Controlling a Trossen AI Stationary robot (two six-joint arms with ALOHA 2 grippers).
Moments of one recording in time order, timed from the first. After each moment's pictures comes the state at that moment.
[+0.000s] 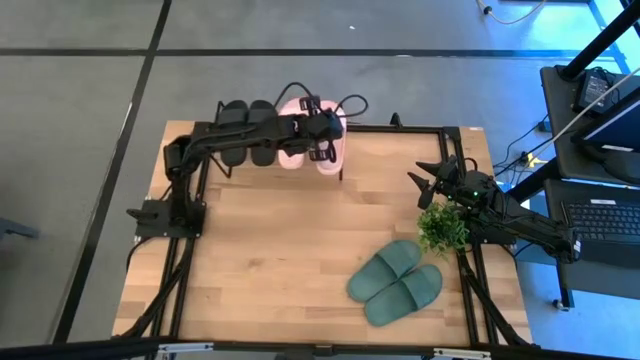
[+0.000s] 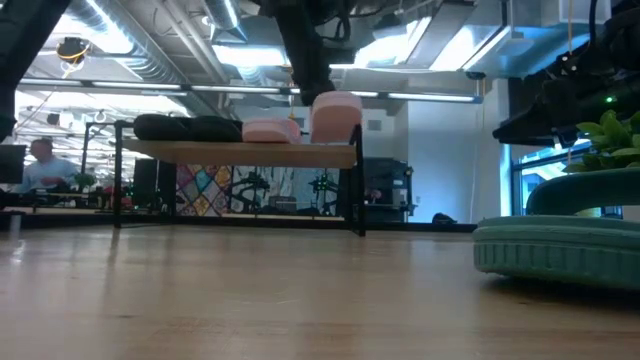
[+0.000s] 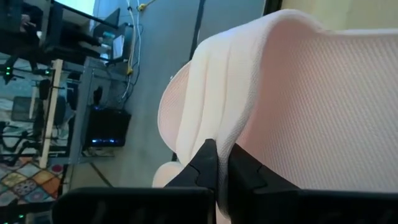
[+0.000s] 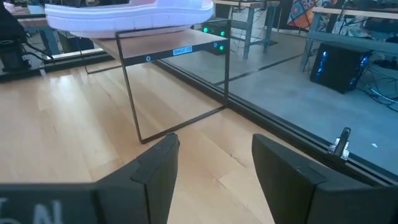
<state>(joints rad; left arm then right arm) 0.31 1.89 1.76 -0.71 -0.69 0.47 -0.40 0.00 0.10 -0.27 0.25 0.05</state>
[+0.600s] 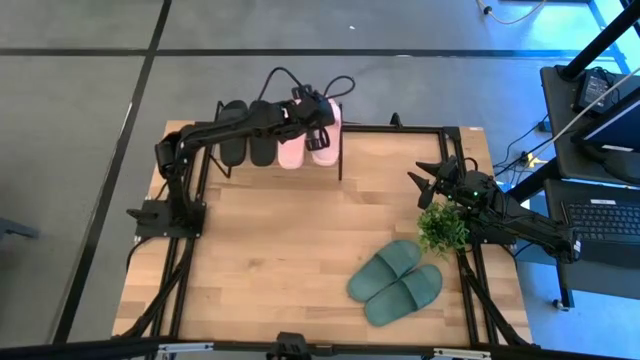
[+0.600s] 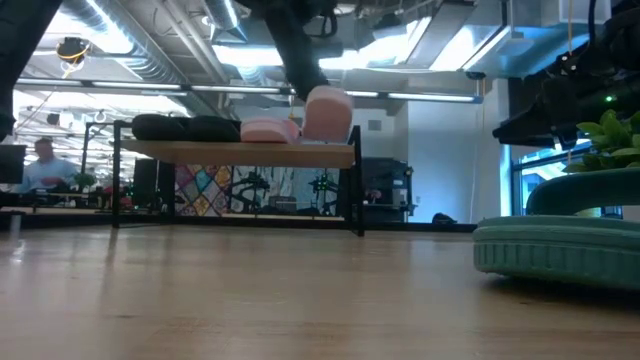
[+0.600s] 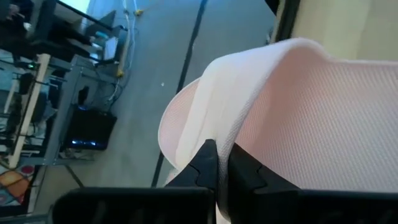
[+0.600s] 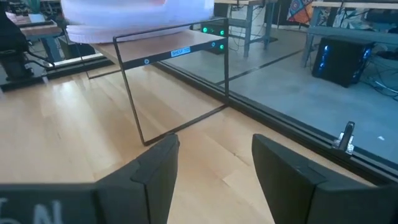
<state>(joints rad) 0.40 1.84 1.73 -0.66 -0.56 0.47 -0.40 0.00 0.10 -0.27 0.25 0.10</state>
